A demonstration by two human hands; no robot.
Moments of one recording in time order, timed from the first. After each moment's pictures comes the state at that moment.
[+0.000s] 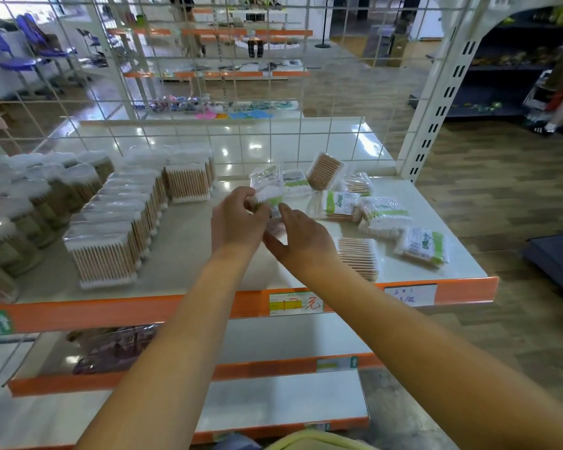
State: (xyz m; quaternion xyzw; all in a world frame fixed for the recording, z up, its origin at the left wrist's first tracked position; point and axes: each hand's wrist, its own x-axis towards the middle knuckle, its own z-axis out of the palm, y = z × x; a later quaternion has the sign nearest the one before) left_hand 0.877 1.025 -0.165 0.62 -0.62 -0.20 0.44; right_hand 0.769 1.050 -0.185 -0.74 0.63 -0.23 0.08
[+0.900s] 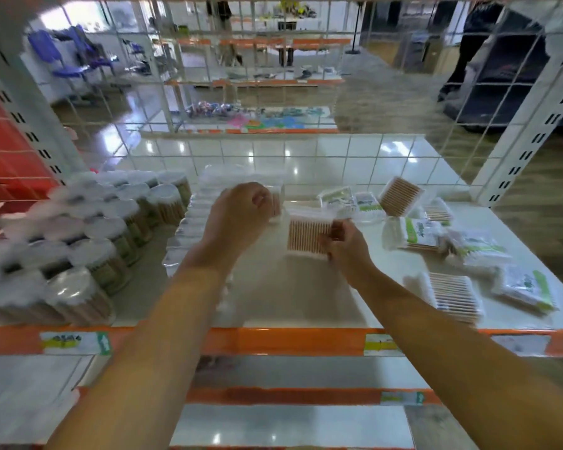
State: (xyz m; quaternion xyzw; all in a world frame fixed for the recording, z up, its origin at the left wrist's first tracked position) left_hand 1.008 0.973 -0.122 0.59 -0.71 -0.13 0.35; right_hand 0.830 0.973 -0.205 -0.49 0.62 -0.46 0.39
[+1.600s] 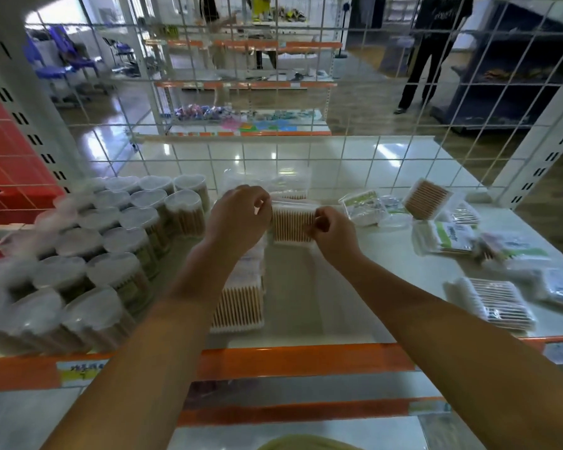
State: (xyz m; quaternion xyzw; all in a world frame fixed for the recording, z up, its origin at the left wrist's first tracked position) left_hand 1.069 0.923 -0.150 0.55 -0.77 -0.07 0.31; right_hand 0.894 0.926 -0.206 -0.61 0.63 -0.43 0.22
